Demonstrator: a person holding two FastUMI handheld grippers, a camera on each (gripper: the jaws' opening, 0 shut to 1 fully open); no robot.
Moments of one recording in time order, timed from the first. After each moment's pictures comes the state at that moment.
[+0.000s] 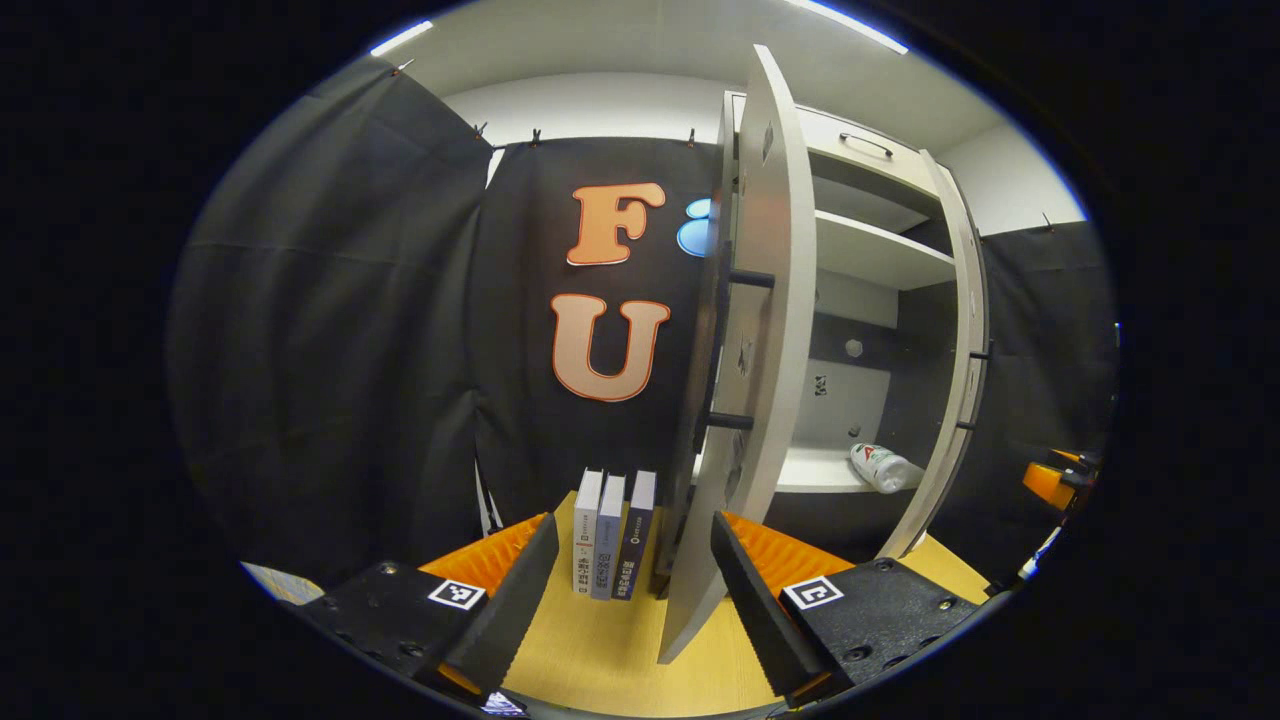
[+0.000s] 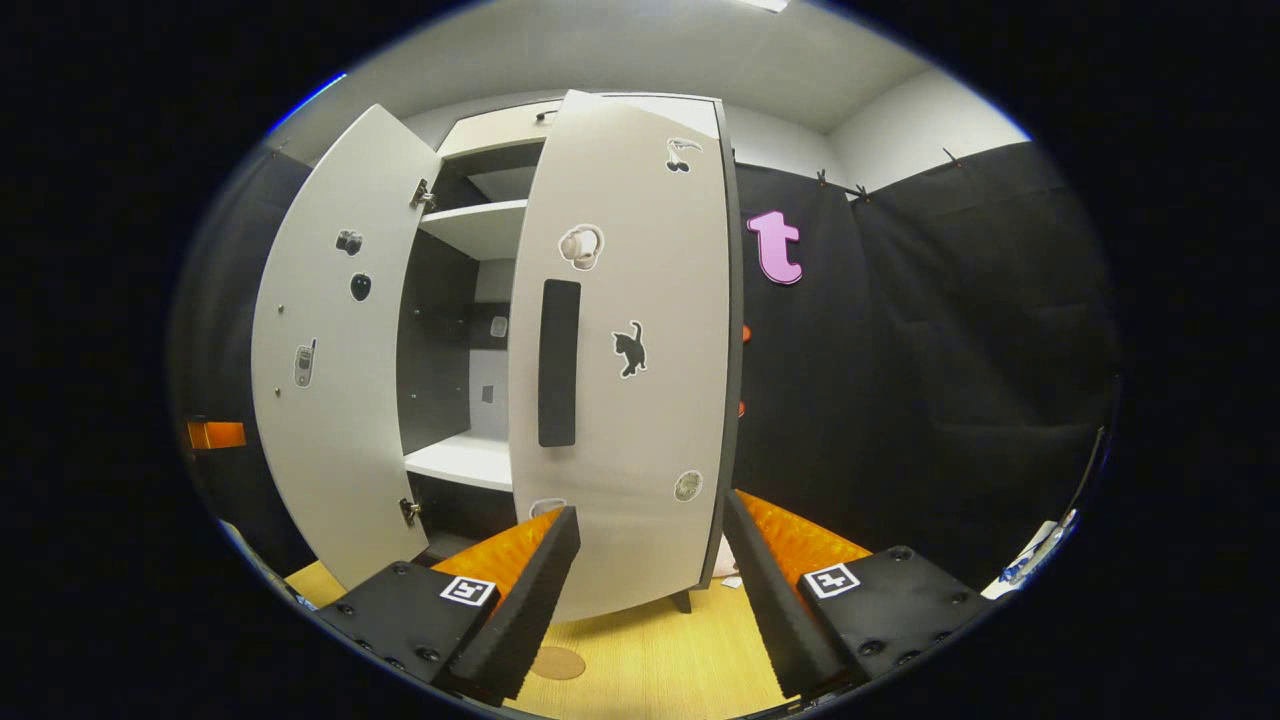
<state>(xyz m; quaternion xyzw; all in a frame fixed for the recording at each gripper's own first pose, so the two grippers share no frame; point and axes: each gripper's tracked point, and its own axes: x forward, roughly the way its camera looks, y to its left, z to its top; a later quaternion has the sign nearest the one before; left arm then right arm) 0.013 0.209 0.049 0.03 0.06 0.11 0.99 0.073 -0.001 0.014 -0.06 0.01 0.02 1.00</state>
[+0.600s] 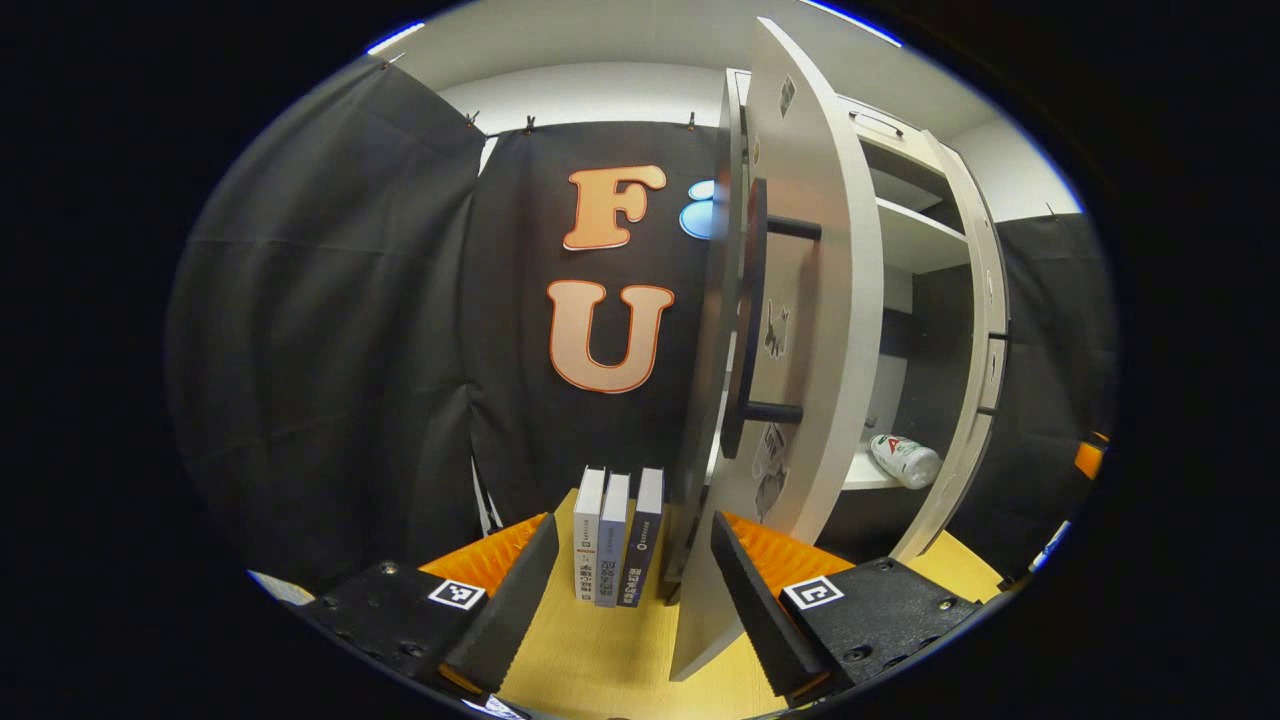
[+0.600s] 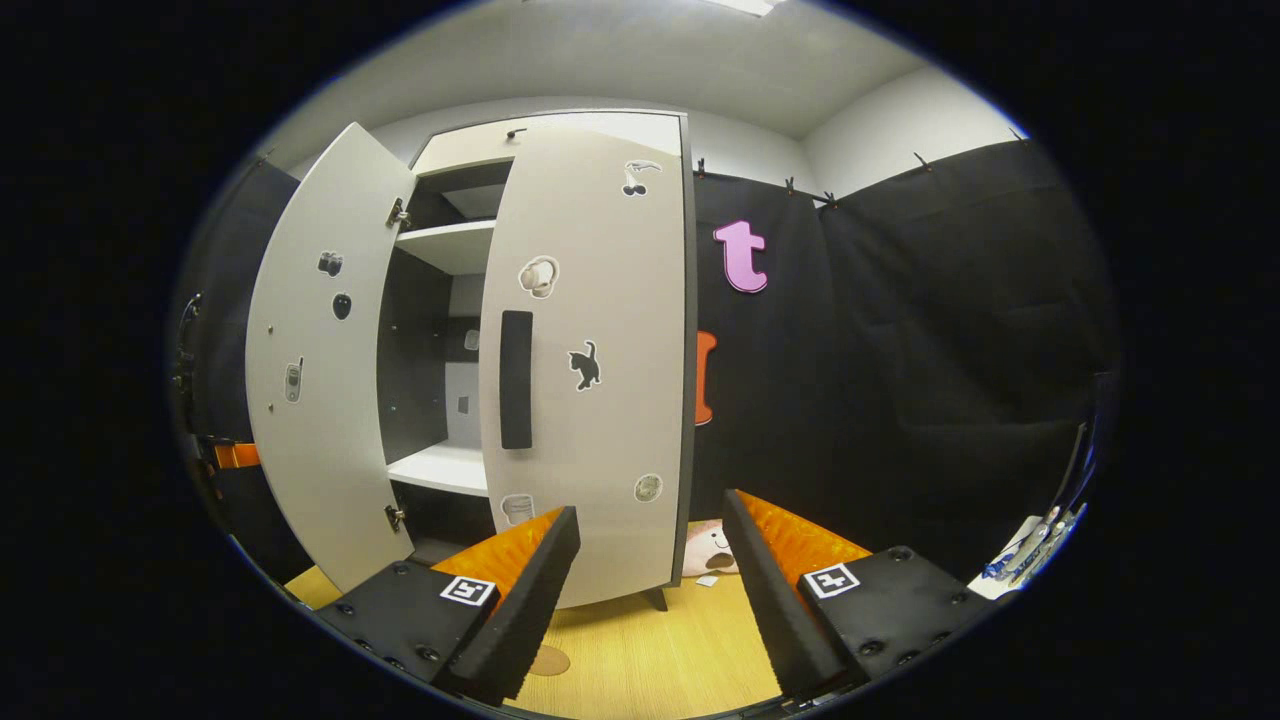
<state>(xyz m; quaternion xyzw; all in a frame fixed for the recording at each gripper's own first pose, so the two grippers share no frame) 0.059 0.221 0.027 0.03 0.08 0.10 0.99 0.038 -0.034 0.034 -0.05 -0.01 -0.02 1.00</state>
